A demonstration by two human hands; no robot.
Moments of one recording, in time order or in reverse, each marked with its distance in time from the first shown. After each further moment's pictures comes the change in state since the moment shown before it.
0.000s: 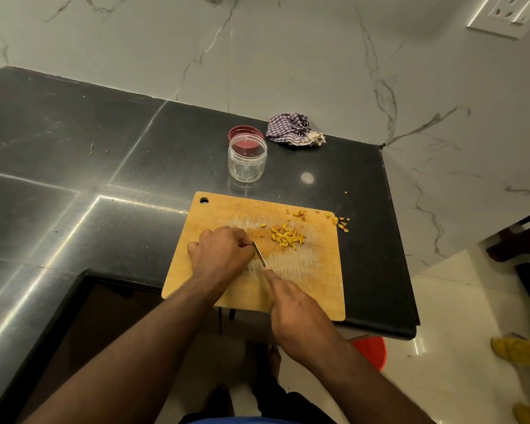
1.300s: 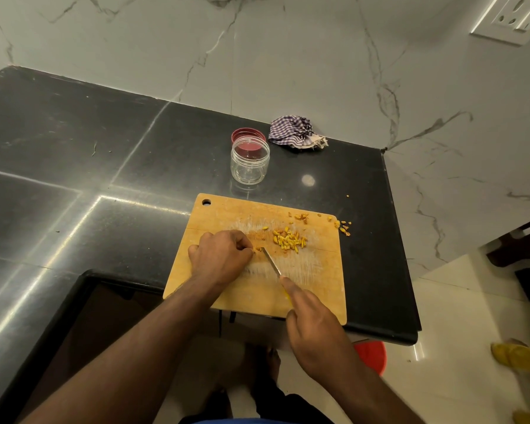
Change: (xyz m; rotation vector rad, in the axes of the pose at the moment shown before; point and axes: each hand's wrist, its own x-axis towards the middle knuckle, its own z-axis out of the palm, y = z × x) left_hand 0.001 -0.005 -0.006 -0.040 -0.063 -0.009; right_hand -0.022 0.014 -0.003 0.118 0.116 -0.020
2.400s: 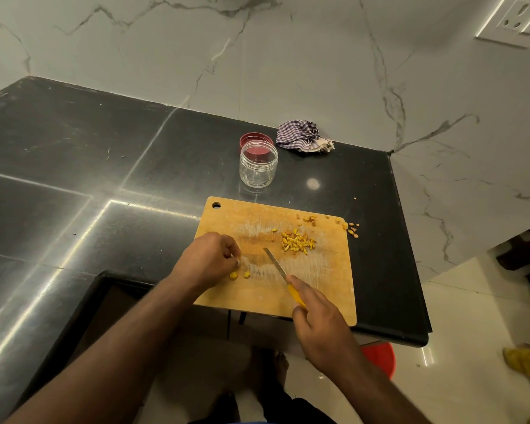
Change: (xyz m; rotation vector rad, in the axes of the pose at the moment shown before) left_hand -0.003 -0.031 -0.036 0.007 -0.138 0.122; right_hand 0.007 0.000 0.006 0.101 0.024 0.056
